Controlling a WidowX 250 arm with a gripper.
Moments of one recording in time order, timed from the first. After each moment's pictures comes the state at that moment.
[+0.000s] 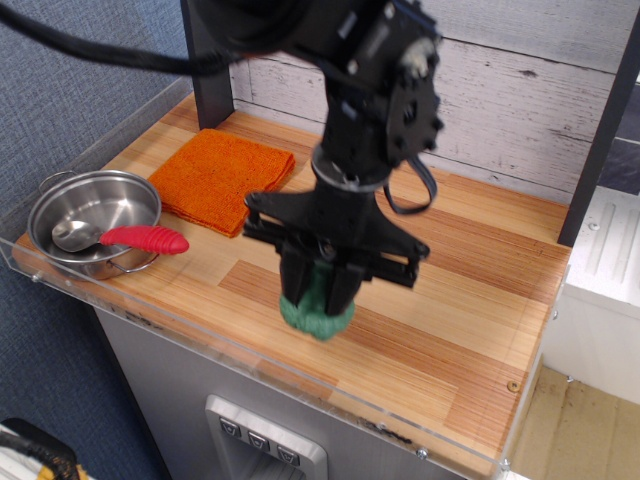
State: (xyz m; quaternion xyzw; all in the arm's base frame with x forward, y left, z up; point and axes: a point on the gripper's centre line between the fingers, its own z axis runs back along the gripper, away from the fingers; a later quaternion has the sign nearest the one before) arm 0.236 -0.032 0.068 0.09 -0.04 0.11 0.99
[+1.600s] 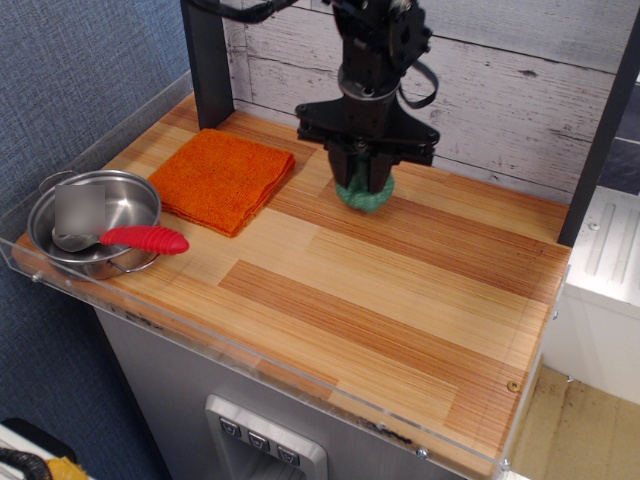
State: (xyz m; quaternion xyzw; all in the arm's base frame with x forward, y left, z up) arm 0.369 0.005 0.047 0.05 -0.17 0.10 0.98
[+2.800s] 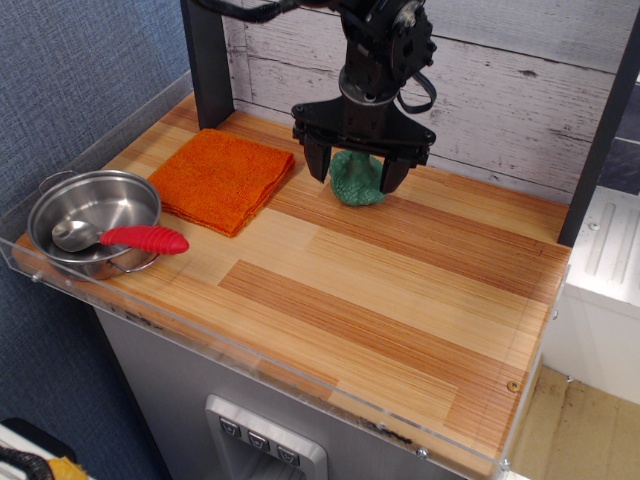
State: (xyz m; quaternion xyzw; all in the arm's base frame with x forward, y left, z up) arm 0.372 0.010 0.049 0.08 -0.18 0.13 0.97
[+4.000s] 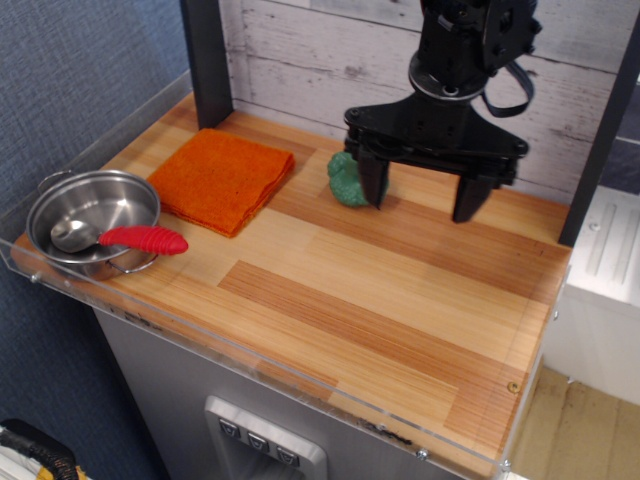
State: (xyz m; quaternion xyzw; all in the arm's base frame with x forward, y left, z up) arm 0.315 -0.067 0.092 0.04 -0.15 0.11 0.98
